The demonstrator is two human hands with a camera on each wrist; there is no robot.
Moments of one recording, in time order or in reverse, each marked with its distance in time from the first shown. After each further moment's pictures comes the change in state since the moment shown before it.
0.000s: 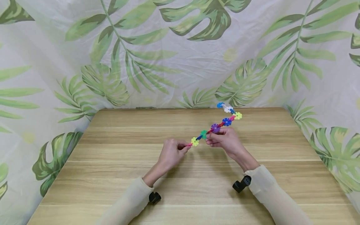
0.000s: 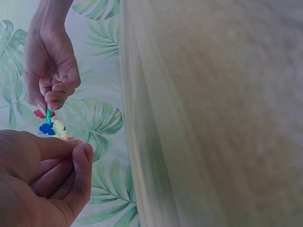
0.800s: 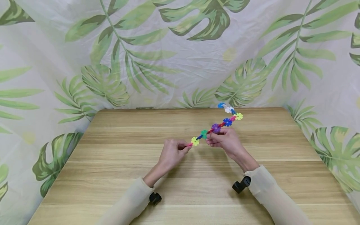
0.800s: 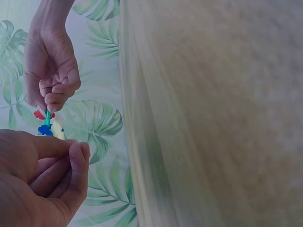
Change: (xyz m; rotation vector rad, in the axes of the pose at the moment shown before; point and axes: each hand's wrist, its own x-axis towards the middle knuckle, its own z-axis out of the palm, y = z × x) left_hand -0.001 0.001 0.001 -0.021 0.017 -0.001; right_hand 0.000 0.001 0.000 0.013 0.021 -0.006
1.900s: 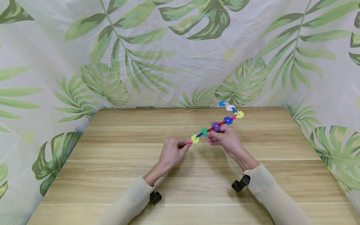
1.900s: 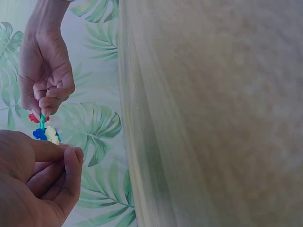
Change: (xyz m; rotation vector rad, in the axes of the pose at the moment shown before) left_hand 0.000 0.000 0.002 0.004 0.039 0.063; right_hand -0.002 -0.004 0.004 0.002 0.030 -0.025
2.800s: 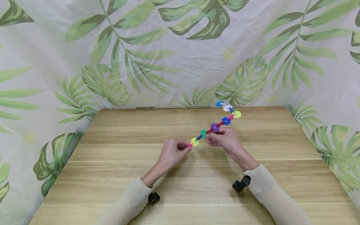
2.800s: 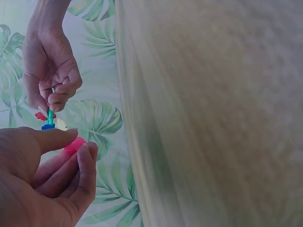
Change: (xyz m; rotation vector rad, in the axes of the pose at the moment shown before) left_hand 0.000 0.001 -0.005 -0.058 -0.096 -0.107; right_hand 0.002 0.006 0.000 -0.018 -0.028 0.017
